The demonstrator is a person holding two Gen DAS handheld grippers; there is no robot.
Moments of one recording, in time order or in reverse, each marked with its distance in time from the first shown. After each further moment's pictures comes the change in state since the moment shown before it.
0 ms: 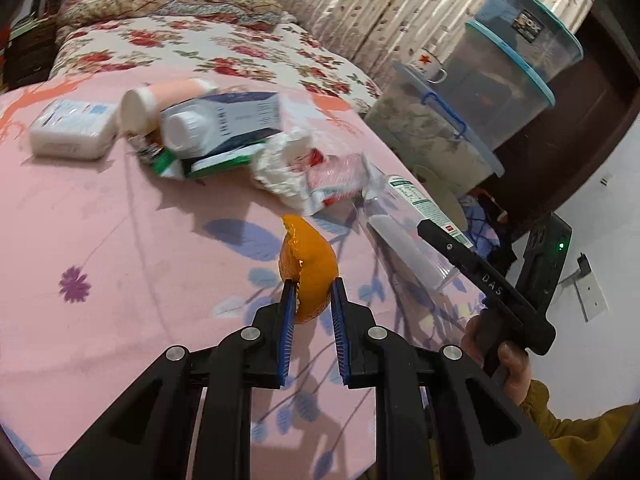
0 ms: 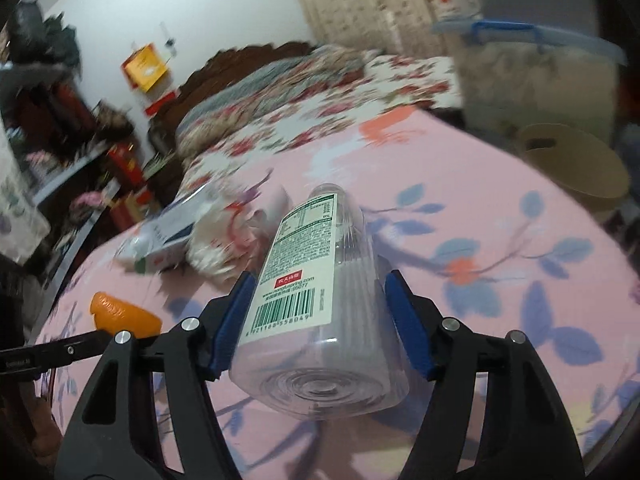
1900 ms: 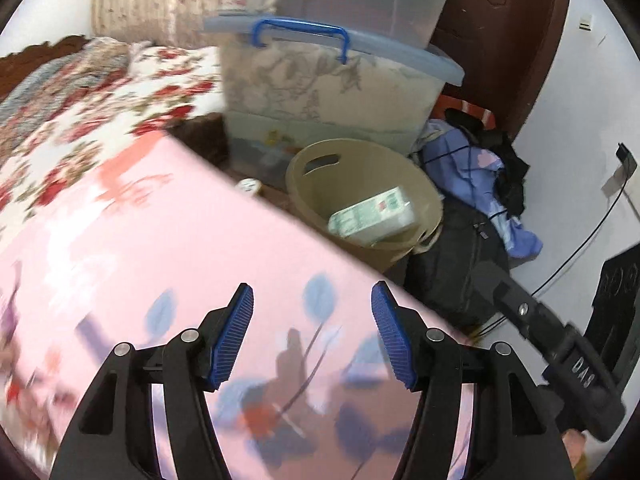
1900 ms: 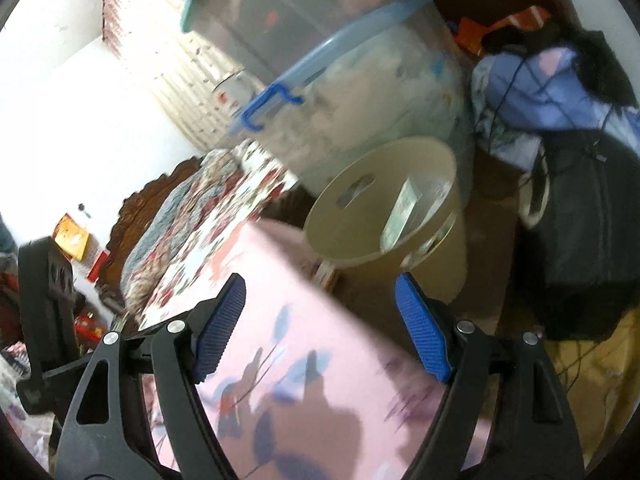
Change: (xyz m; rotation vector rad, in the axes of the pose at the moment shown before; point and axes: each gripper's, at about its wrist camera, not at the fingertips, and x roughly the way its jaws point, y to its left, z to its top) left arm 0.248 -0.253 0.089 0.499 0.100 0.071; right arm -0.061 -0.218 0.033 0.483 -0.263 -0.132
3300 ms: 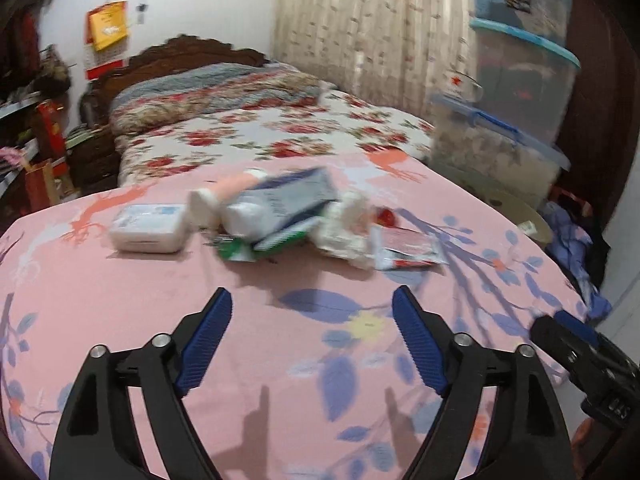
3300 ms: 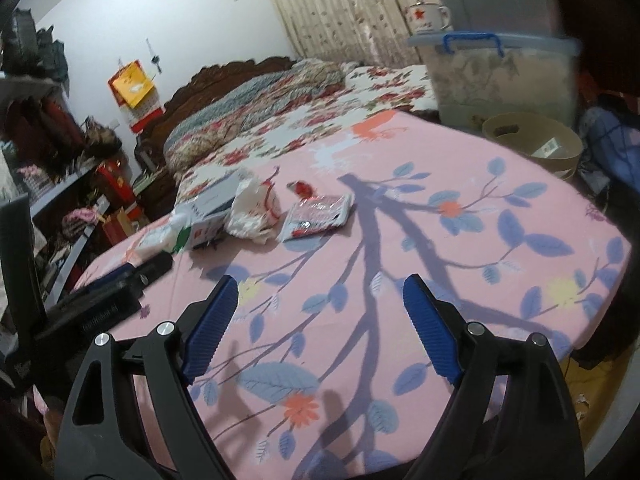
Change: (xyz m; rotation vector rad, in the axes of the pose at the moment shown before) left arm -0.226 0.159 -0.228 -0.335 -0.279 0.427; right arm -0.068 0.200 -0.198 -0.452 0.211 0.080
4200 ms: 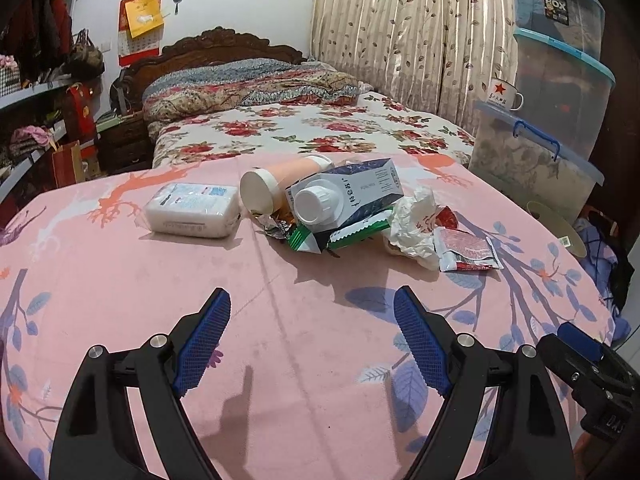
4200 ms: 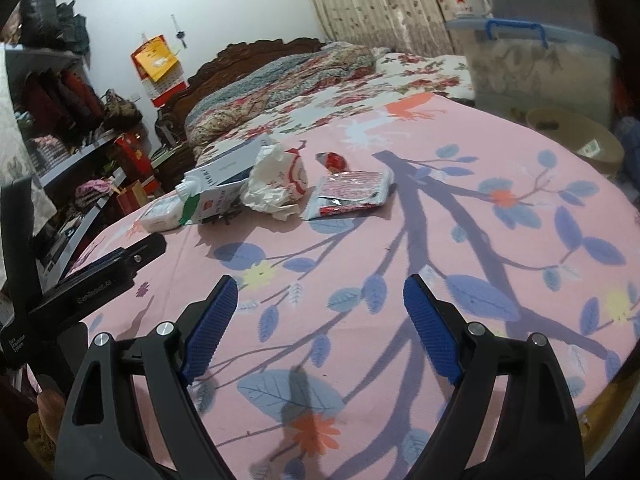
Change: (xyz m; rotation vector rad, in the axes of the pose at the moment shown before) left arm 0.019 0.030 -0.010 -0.048 0.005 0.082; right arm 0.042 0.016 -0.008 -0.081 0.048 0.072
